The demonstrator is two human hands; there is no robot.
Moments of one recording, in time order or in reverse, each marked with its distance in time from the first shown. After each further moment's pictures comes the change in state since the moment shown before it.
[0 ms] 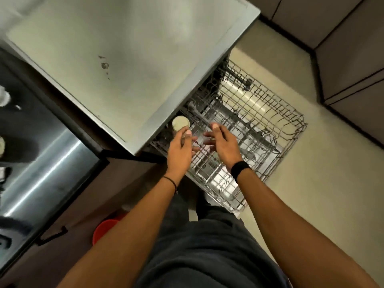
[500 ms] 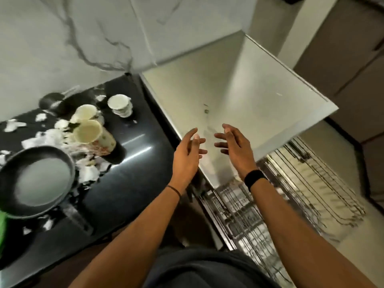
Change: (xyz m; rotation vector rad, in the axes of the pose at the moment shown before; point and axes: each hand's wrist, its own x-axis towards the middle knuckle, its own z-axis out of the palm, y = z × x) left_hand 0.013 0.070 -0.223 -0.141 0.267 0.353; right_hand -0.009 -0.122 0.211 -0.172 -0.222 -0.359
